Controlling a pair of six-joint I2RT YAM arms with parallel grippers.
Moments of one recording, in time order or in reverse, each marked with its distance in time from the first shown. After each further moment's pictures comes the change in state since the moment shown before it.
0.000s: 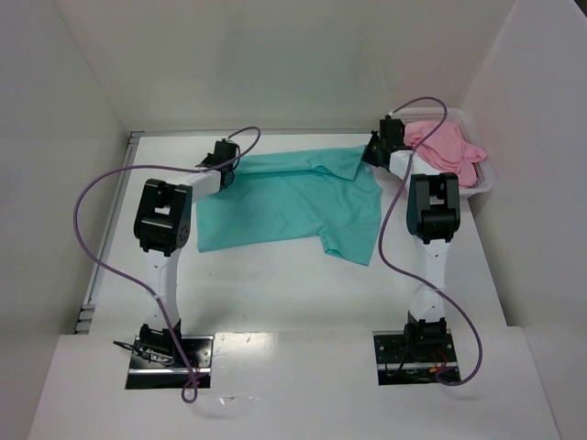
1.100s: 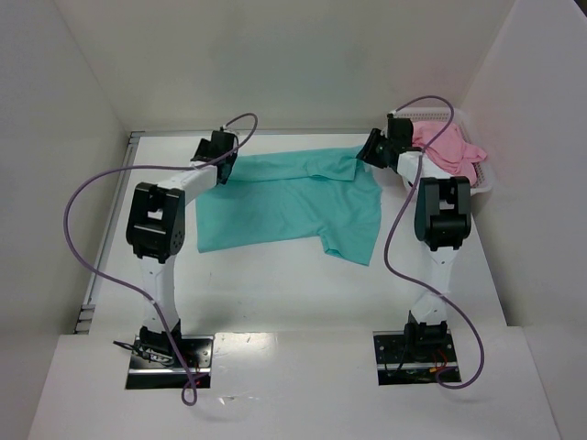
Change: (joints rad) left arm -0.011 -0.094 0.015 -0.055 0.071 -0.056; right arm -0.022 -0.124 -0.121 0.000 -0.175 -0.018
